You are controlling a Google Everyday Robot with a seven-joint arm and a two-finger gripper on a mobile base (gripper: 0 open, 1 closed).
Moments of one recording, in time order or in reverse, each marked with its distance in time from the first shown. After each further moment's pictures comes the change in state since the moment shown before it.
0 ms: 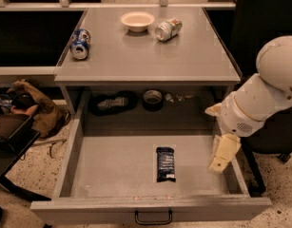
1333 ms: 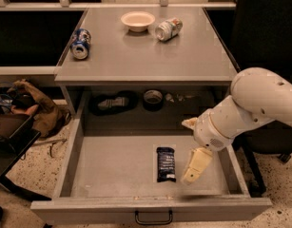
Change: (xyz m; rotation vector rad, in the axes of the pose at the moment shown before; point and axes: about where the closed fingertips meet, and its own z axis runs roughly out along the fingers) arm -0.039 0.012 0.071 -0.047 -0.149 -0.020
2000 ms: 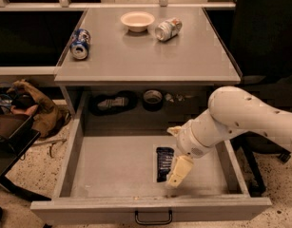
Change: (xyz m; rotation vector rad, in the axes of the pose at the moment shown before) arm -0.009 -0.005 0.062 -0.013 -0.034 -0.041
